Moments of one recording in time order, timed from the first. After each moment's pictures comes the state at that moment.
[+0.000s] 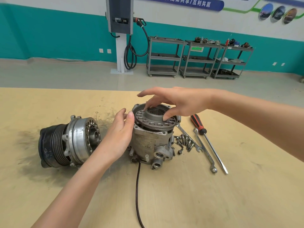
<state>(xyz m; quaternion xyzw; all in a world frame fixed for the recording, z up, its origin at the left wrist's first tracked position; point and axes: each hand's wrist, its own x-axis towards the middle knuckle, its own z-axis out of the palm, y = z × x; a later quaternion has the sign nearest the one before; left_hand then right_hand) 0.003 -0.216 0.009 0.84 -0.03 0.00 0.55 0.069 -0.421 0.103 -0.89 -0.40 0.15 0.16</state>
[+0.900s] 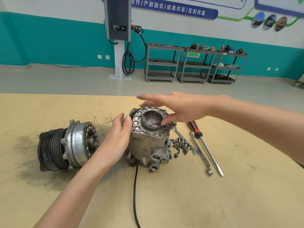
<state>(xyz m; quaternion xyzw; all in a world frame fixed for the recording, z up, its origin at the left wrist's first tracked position) -0.001 -0.219 0.008 0.83 -0.03 0.01 0.56 0.052 -0.424 0.109 -0.91 -0.40 0.07 0.06</state>
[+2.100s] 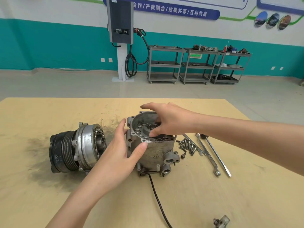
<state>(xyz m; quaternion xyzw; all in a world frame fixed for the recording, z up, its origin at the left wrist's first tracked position) -0.039 -0.194 0.005 0.88 -0.10 0.01 0.46 0.034 -0.376 0.078 -0.96 -0.23 0.05 0.16</state>
